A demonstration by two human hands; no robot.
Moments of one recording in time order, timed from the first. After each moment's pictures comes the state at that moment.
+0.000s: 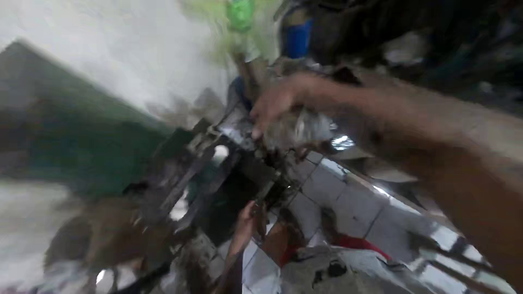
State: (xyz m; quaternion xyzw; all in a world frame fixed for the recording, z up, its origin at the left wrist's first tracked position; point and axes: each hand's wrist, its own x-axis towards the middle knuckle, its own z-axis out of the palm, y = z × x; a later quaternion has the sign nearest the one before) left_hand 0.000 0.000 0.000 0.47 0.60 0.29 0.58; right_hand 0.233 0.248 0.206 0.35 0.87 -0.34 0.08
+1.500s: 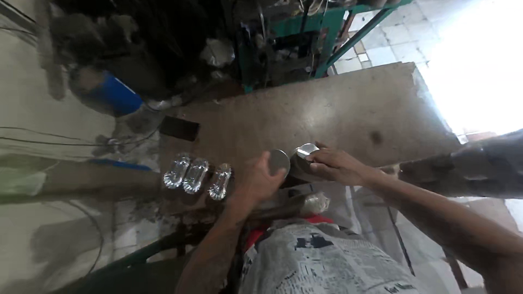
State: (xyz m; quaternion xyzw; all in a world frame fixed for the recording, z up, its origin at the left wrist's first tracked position) left_hand 0.439 0.115 0.087 0.89 0.25 -0.14 0.35; right_hand 0.607 -0.116 0.045 0.73 0.56 -0.25 -0.30
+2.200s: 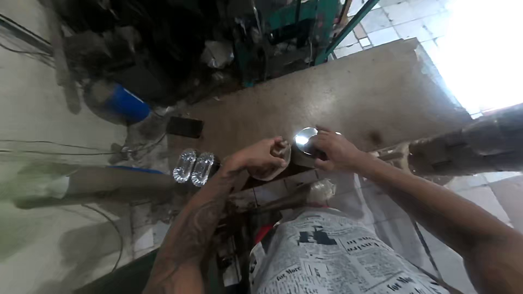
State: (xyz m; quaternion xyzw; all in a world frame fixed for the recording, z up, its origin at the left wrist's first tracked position) left_hand 0.480 0.151 0.066 0.81 0.01 -0.31 0.49; right_hand 0.587 -0.114 0.027 0.76 0.59 -0.10 -0.27
